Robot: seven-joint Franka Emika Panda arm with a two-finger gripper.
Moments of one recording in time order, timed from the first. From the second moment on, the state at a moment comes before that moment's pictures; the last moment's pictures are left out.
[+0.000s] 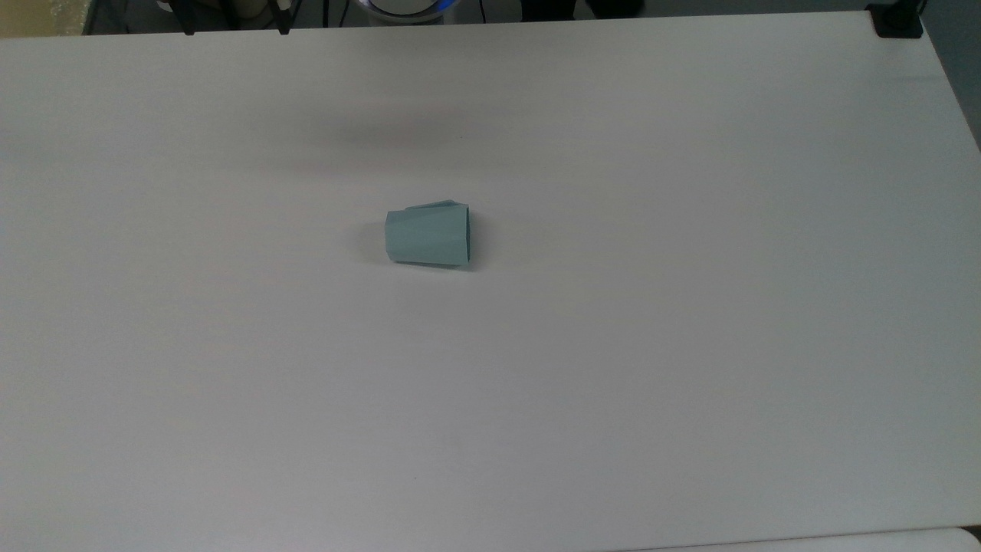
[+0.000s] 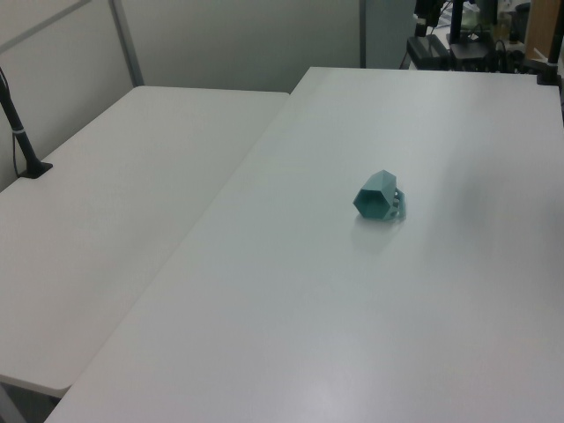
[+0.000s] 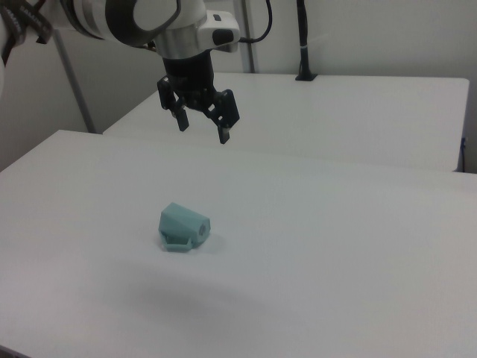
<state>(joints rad) 0.30 -0.05 -0.36 -1.63 0.08 1.70 -0.10</state>
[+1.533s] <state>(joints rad) 0.74 0.20 -0.31 -1.63 -0.38 1.66 0.31</state>
